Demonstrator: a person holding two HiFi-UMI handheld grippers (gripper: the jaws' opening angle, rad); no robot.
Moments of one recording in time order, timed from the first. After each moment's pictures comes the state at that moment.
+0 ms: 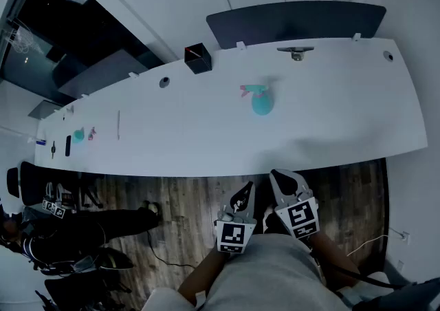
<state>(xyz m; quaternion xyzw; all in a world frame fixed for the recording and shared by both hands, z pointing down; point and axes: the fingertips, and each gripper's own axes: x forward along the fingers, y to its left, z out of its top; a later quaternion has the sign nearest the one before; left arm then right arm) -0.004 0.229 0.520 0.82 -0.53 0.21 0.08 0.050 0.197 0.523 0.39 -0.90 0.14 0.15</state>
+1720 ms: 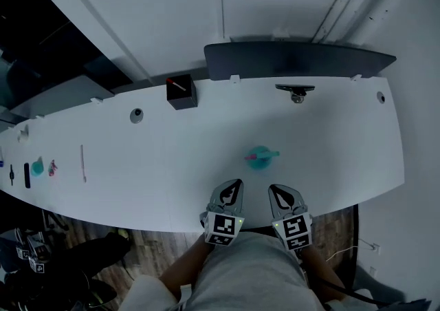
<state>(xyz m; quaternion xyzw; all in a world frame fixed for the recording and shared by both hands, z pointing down) -0.059 0.001 0.588 0.86 -0.44 0.22 0.12 0.024 0.020 0.571 0.46 -0.83 0.16 0.28</state>
